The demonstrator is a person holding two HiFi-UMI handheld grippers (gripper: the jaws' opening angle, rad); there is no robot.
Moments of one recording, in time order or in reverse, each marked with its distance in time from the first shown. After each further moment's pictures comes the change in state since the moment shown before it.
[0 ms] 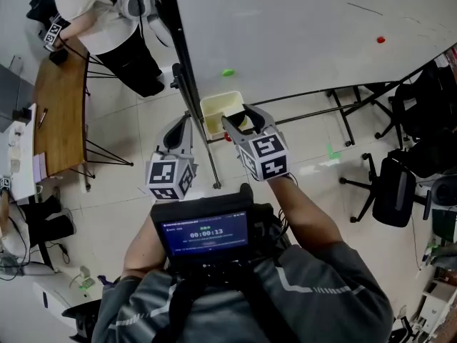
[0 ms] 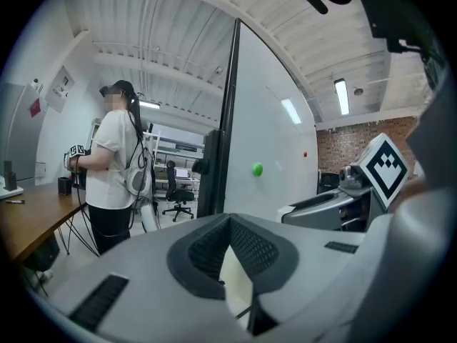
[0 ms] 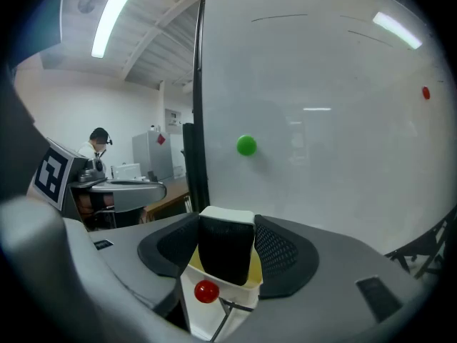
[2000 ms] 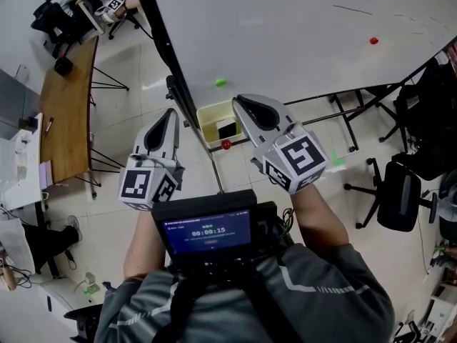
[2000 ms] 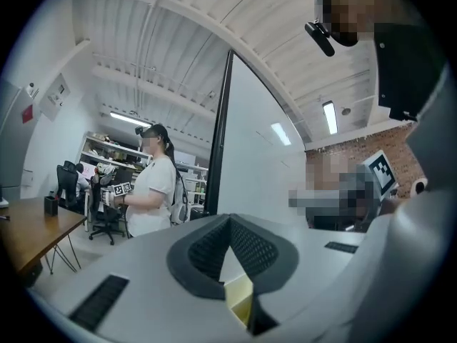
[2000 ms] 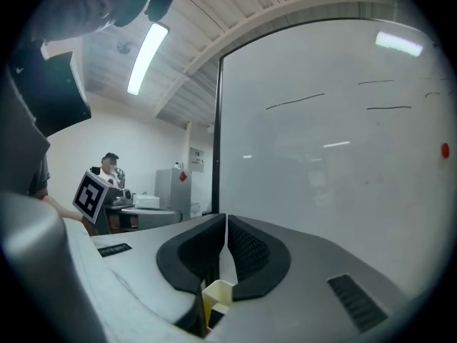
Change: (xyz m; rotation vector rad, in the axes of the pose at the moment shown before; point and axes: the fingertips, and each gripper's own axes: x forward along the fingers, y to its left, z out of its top) left arm -0.024 -0.023 0.117 0.007 -0.184 -0.076; right arm -0.084 0.008 0.140 -0.084 -0.328 0.174
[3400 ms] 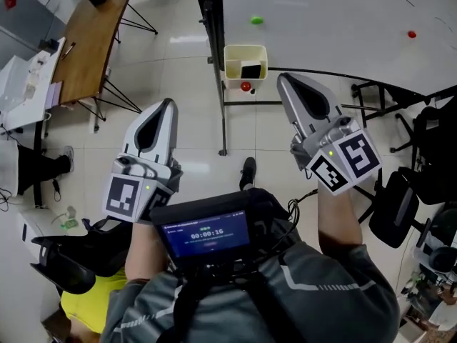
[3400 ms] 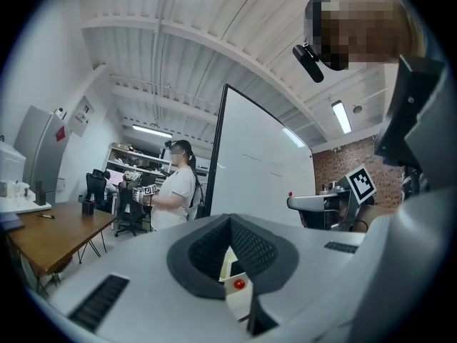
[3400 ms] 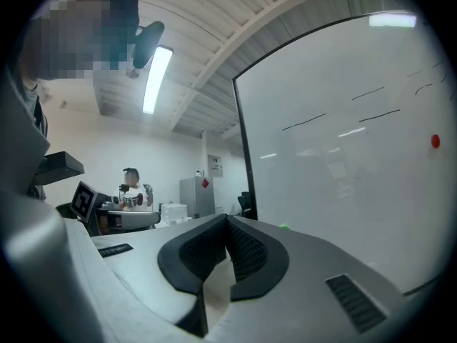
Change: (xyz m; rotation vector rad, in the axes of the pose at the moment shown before) left arm -0.177 -0.093 0.010 -0.002 -0.025 0.160; right arm -0.121 0.067 0.007 0.069 -0.030 0.152
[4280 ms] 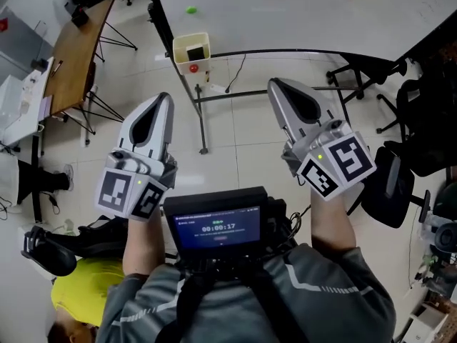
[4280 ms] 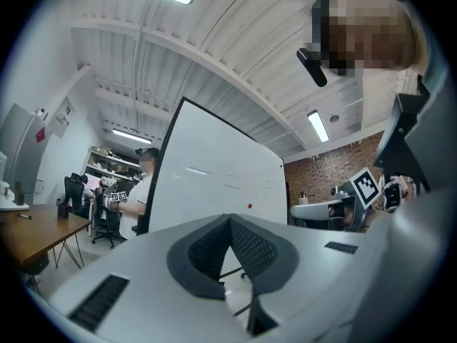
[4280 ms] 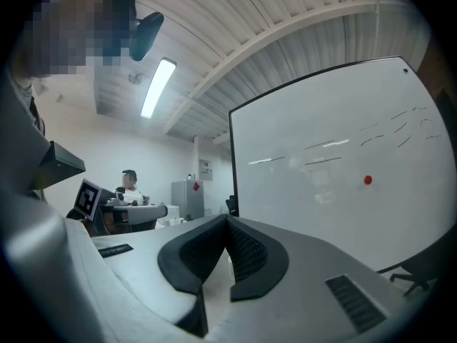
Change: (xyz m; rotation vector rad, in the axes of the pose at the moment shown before) left arm -0.045 -0.205 0.026 0.006 -0.055 -0.129; right arm -0.220 0.015 0.036 -0.018 -0.012 -0.104
